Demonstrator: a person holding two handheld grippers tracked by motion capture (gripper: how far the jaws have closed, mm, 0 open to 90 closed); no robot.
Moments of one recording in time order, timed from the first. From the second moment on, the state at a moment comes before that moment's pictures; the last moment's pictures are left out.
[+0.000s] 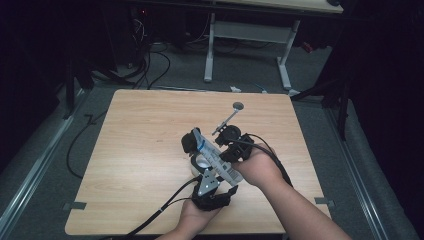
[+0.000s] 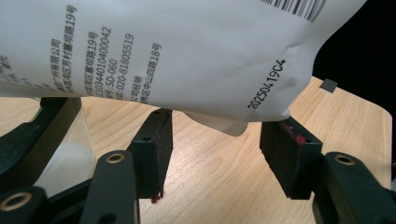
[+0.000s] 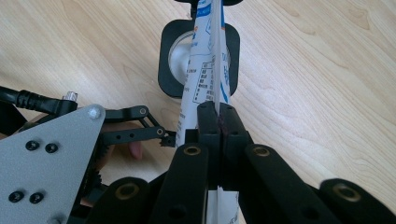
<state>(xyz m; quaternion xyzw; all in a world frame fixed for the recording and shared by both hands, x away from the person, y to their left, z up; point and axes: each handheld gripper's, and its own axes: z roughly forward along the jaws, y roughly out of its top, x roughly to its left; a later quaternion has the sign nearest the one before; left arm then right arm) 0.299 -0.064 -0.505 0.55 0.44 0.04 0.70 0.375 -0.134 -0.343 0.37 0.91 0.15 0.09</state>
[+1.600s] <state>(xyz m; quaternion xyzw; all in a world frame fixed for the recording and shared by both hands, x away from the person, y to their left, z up) 0.288 -0.017 -0.516 0.56 0.43 0.04 0.70 0.363 -0.170 -0.359 0.40 0.89 0.23 0.08</state>
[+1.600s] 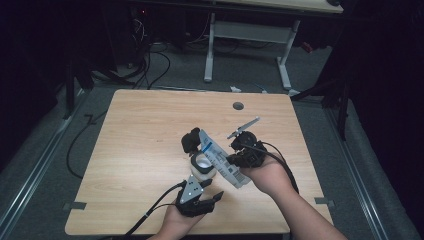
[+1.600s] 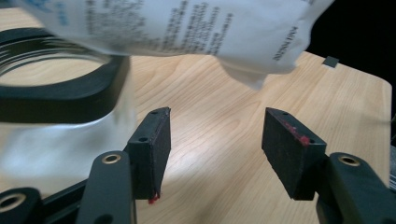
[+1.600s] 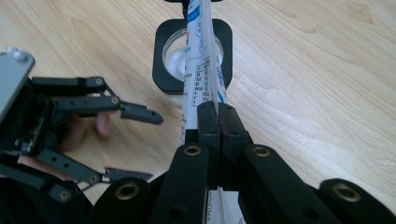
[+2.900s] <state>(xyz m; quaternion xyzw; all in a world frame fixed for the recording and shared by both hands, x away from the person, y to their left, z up) 0.323 0.054 -0.510 0.54 0.46 0.11 0.70 0.366 -0.241 -0.385 0.46 0.86 0.21 0.10</state>
